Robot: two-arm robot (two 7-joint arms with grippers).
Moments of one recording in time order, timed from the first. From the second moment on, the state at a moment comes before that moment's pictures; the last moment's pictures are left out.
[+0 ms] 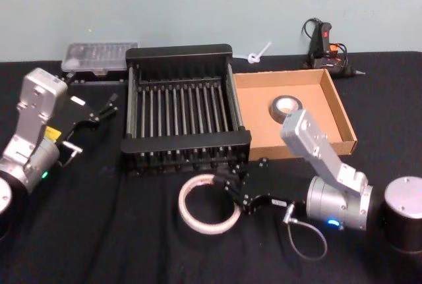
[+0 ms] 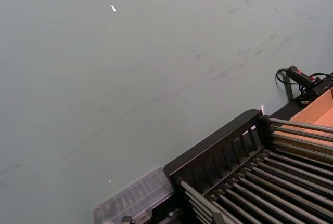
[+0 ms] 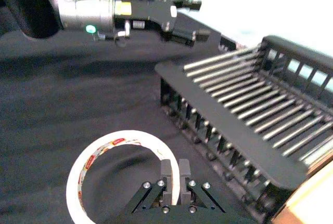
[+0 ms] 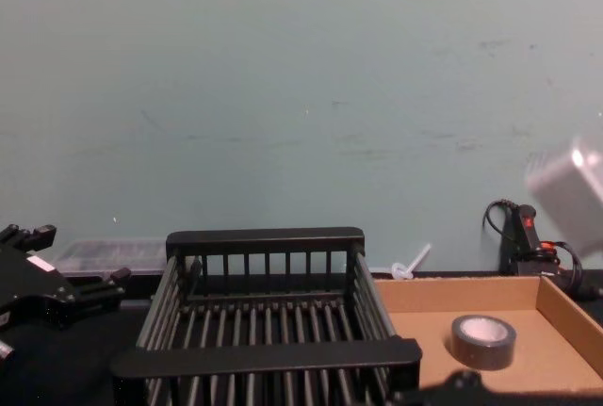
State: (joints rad) left arm -0.20 0.60 0.45 -1.41 -0.25 -0.12 0.03; right arm 0.21 0.51 -0.58 -1.55 0.33 0.11 0.61
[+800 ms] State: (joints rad) left arm -0.20 0.60 0.45 -1.41 -0.25 -0.12 0.03; right arm 0.32 0.51 -0.55 -1.57 0.37 0.10 0.59
